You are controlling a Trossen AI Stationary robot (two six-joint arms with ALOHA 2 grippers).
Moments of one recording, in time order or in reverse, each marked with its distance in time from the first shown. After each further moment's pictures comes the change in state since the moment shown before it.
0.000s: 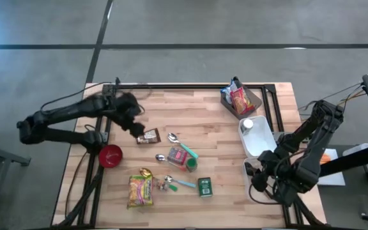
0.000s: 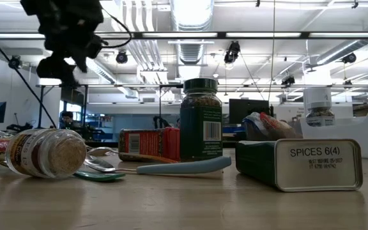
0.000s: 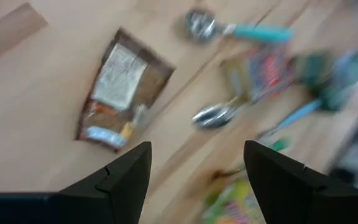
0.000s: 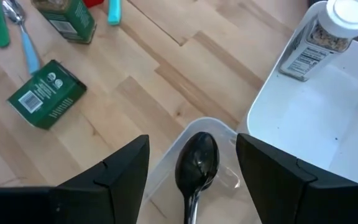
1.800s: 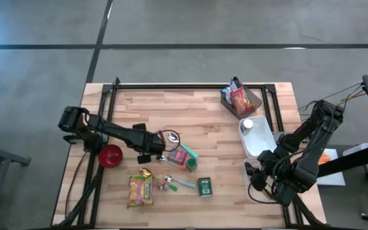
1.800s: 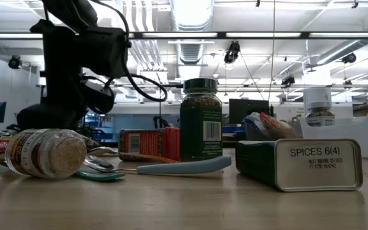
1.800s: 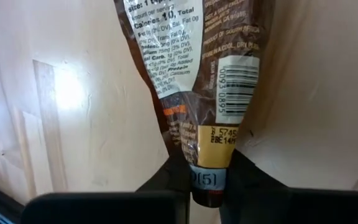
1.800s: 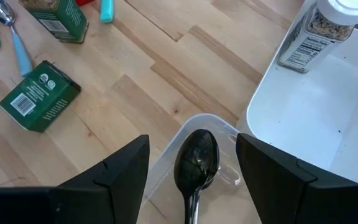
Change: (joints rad) left arm -0.479 0.633 -0.003 0.074 -0.612 0.233; right arm -0.004 0.000 -0.030 0.022 -0.011 0.037
